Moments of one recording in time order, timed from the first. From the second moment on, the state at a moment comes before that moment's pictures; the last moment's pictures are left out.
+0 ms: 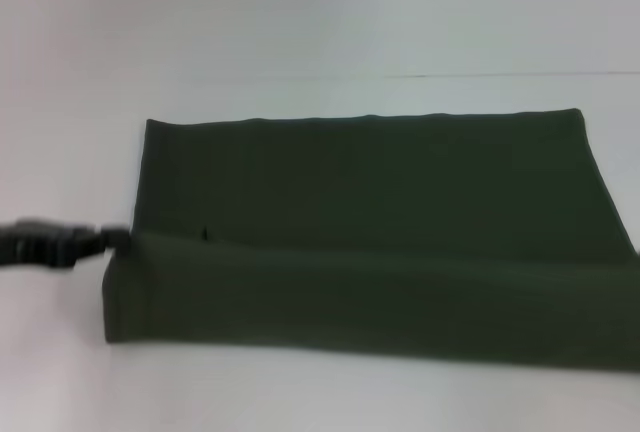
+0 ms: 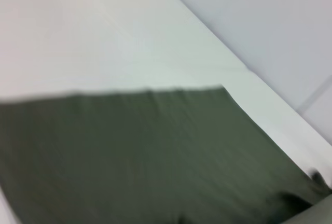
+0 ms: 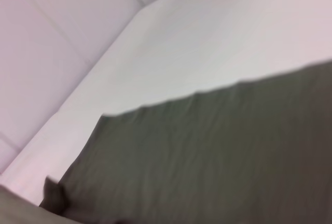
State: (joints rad) left arm -0.54 -2.05 0.32 0.92 2.39 1.75 -1.89; right arm 0.36 1.92 -0.26 -0.69 -2.22 -1.67 1.77
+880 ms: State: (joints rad) left arm -0.76 -2.06 0.37 0.73 2.35 1.10 -1.92; right arm 0.73 1.95 -0.27 -0.44 -2.17 -0.98 1.66
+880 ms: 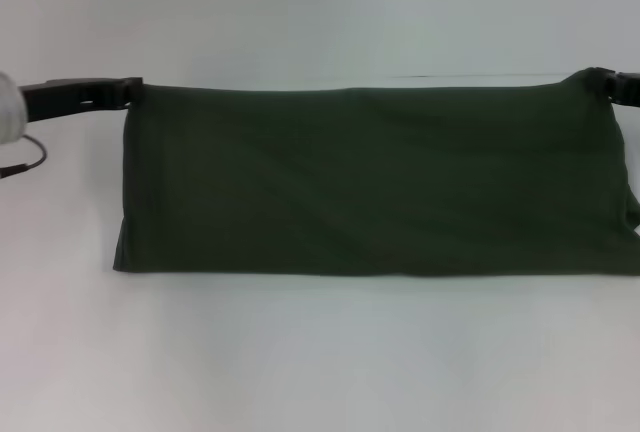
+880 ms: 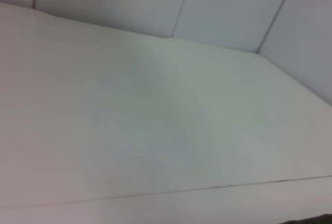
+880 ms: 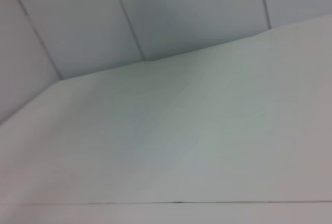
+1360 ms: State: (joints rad) left arm -0.78 -2.11 0.49 0.69 2.31 0.86 -1.92; right arm 0.76 1.98 -0.28 -0.39 -2.09 -0.82 1.55
